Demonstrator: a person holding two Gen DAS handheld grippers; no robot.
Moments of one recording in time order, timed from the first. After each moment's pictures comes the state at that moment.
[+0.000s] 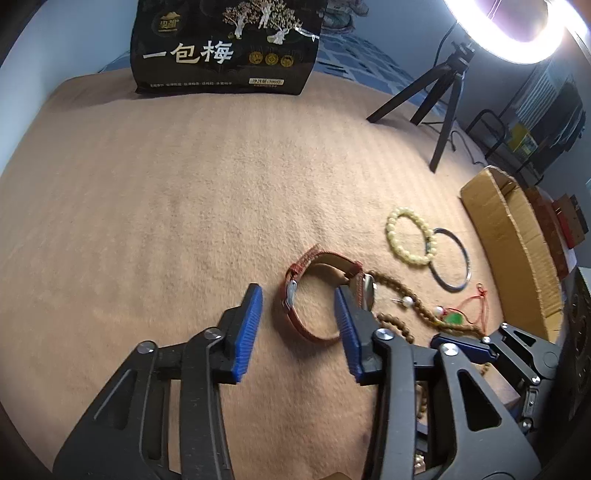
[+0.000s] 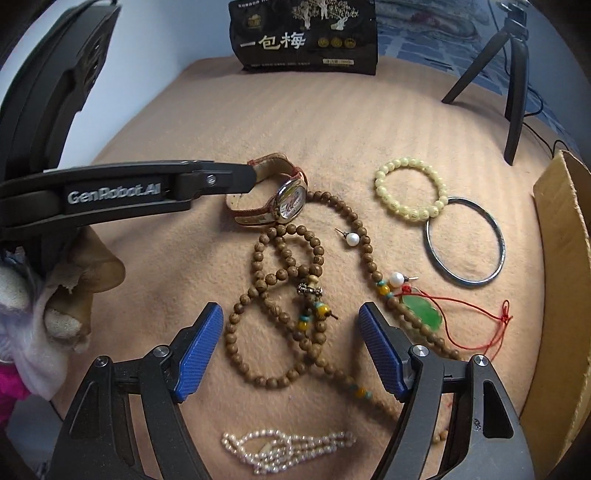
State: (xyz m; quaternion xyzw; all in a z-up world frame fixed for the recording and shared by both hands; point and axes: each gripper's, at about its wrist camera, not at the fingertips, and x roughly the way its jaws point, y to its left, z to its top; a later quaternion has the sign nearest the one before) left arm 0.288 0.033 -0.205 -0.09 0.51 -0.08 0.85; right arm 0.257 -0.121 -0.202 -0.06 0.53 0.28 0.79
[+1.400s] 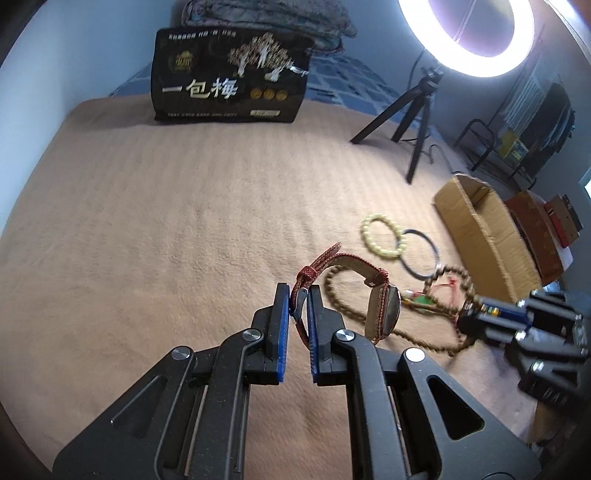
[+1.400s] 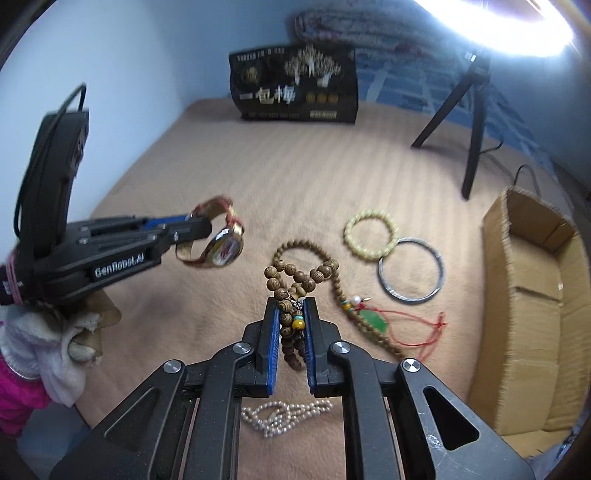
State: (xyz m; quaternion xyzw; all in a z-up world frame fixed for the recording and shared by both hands) left arm 0.237 0.042 -0.154 -0.09 0.47 -0.09 0.87; right arm 0.244 -0.155 -0.111 -0.04 0.49 0.27 0.83
